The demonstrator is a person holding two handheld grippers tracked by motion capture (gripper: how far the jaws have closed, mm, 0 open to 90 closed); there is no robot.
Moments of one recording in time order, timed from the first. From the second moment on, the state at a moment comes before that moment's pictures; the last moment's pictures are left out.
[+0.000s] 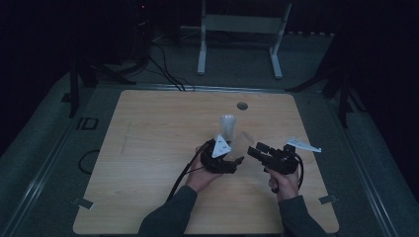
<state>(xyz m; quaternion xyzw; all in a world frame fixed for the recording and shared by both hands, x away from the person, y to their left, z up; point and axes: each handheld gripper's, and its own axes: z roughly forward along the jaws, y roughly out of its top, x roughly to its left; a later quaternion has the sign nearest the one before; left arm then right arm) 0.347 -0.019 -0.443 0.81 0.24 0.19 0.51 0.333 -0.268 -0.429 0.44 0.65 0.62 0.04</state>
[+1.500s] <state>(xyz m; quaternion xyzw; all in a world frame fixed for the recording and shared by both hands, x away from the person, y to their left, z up) 0.346 -0.012 -0.435 0.84 0.19 0.18 0.47 0.331 -0.274 -0.399 0.36 0.80 0.45 0.17</state>
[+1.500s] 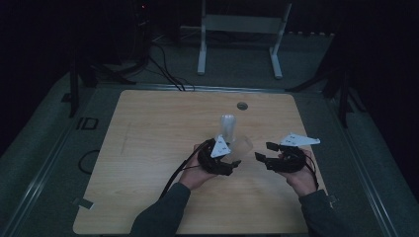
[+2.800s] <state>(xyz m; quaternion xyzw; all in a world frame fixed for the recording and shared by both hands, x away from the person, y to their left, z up) 0.348 -0.017 -0.437 0.89 0.14 0.17 0.41 0.335 -0.258 -0.375 0.24 0.91 0.30 0.17</state>
